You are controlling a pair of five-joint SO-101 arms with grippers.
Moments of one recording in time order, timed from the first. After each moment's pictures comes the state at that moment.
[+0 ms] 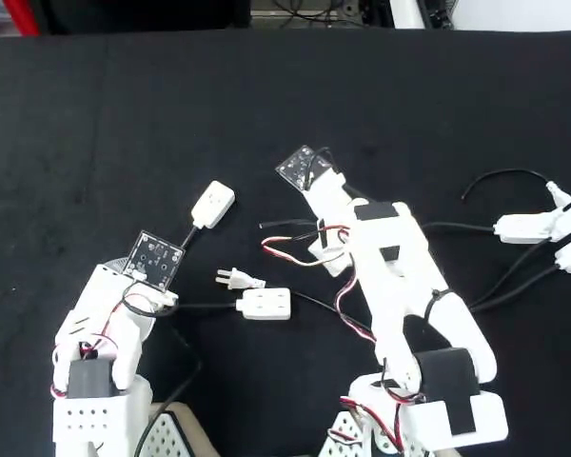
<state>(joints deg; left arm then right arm) -7.4 -104.0 96.2 55.4 -31.4 -8.9 -9.7 45.1 48.8 32.8</state>
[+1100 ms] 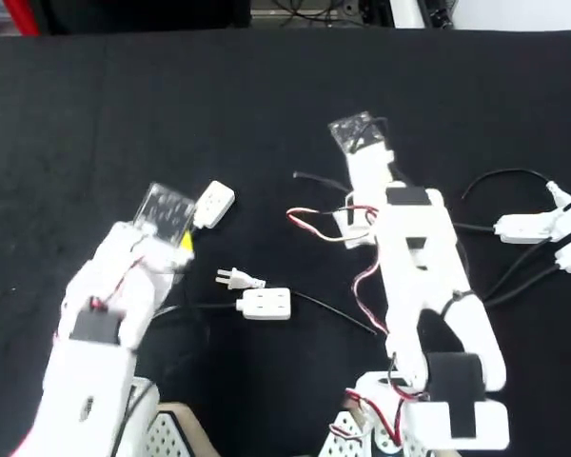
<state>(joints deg) 2.1 -68.4 75.0 39.2 -22.5 -0.6 -11.4 39.0 49.8 17.1</state>
